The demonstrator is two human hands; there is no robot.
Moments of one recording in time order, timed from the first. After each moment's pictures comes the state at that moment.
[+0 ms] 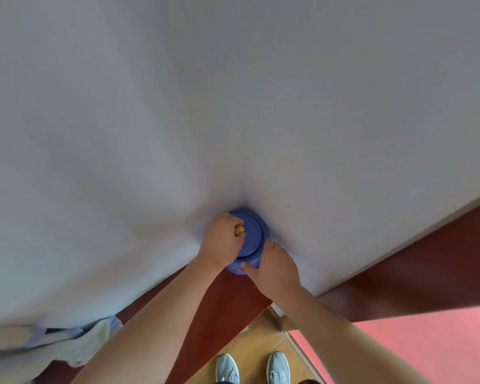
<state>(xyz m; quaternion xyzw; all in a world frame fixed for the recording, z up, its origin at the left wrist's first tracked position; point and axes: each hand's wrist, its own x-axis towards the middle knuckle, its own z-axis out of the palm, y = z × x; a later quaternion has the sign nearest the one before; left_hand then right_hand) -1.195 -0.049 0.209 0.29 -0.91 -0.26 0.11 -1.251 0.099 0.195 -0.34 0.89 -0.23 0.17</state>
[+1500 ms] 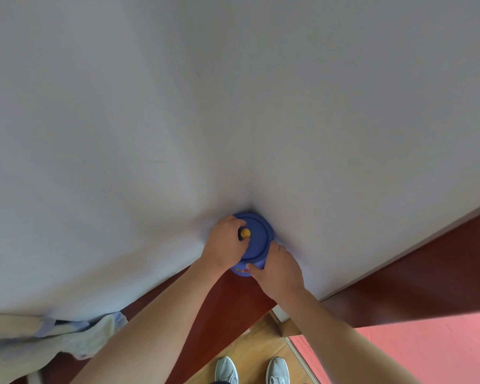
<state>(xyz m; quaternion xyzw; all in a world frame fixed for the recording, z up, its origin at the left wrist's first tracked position) -1.186 -0.046 0.213 0.30 -0.91 -0.28 0.11 -1.252 0.099 0.193 -0.33 0.89 -0.24 0.18</state>
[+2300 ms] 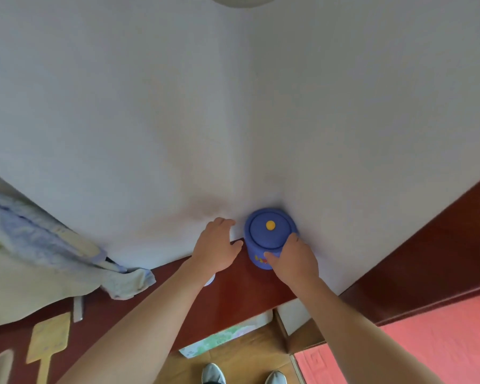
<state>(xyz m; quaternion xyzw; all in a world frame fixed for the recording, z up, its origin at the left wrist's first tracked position) -1.094 -0.019 0.241 0.44 -0.87 -0.22 0.07 -1.253 0.099 0.214 -0.41 0.88 -0.16 0.16</state>
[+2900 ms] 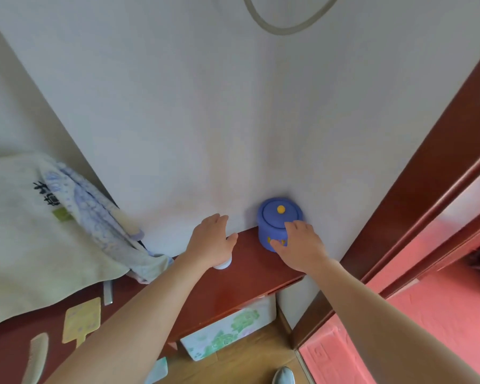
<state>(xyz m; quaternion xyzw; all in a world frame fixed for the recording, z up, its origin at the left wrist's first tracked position) -0.997 0.014 0.284 0.42 -0.90 -0.14 0.03 -1.185 0.147 0.276 -0.49 0.86 -0.09 0.11</state>
